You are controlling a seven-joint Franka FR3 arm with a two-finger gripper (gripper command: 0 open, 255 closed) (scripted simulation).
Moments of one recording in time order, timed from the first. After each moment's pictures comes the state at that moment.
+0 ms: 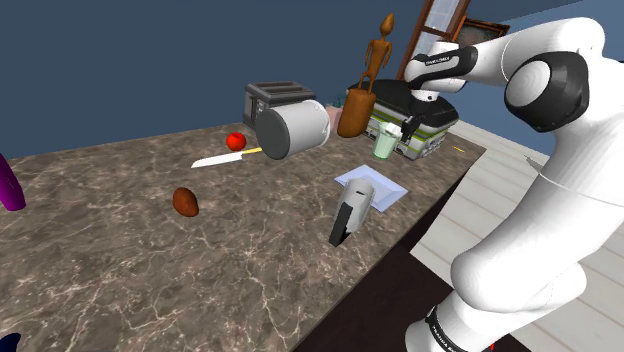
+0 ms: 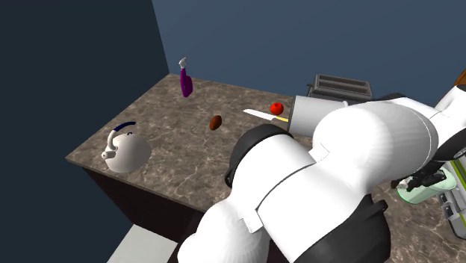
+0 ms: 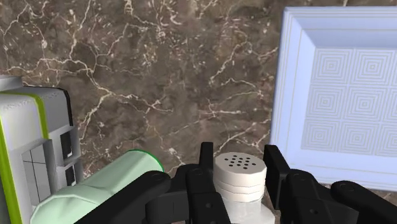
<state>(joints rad) -0.52 0.15 -0.18 -1.78 -0.07 2.00 -0.74</state>
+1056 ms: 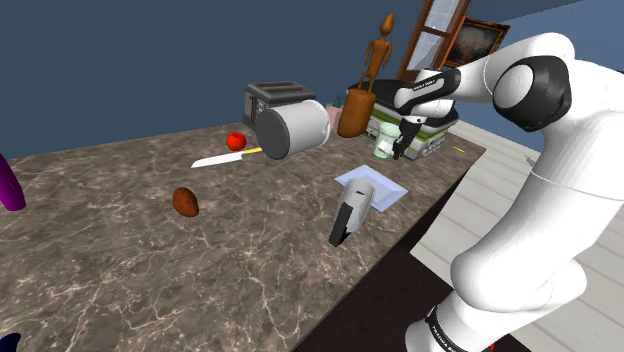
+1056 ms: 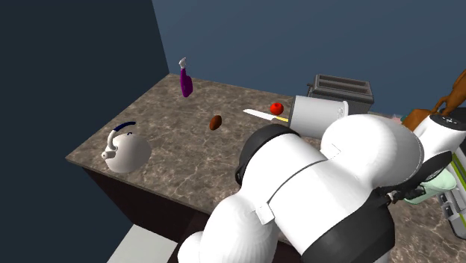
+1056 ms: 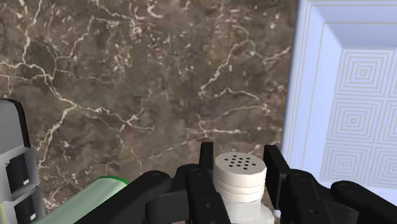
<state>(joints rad) -0.53 0.21 -0.18 -1.91 -0.06 2.20 -0.73</state>
